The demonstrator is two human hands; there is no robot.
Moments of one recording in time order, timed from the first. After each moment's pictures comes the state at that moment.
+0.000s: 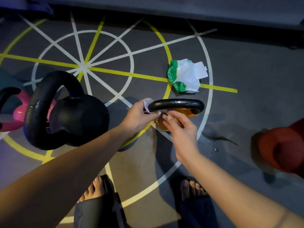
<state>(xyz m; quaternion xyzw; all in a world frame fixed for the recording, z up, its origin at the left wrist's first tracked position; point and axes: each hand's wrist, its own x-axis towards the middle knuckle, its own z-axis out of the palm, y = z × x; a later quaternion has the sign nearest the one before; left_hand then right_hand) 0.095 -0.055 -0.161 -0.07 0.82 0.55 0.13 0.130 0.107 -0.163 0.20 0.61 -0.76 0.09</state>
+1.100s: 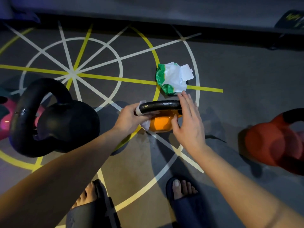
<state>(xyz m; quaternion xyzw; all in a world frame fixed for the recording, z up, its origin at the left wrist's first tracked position) 0.093 -0.043 -0.169 -0.12 0.81 0.55 0.13 0.104 0.173 -0.160 -0.09 0.95 -0.29 -0.08</state>
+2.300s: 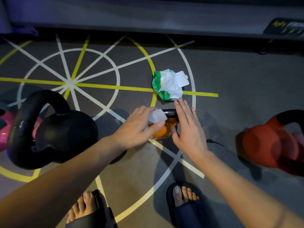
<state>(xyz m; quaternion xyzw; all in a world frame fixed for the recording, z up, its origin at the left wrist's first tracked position) 0.097 -0.028 -0.121 0.13 0.92 0.32 0.16 0.104 0.188 -0.164 -0.15 0.96 -0.23 -0.07</state>
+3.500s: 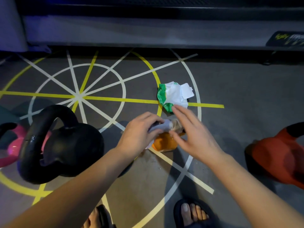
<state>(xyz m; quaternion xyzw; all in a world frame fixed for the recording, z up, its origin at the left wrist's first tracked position) 0.085 -0.033 -0.112 0.14 0.93 0.35 -0.01 0.079 0.186 -0.122 -0.25 0.93 -0.27 -0.03</state>
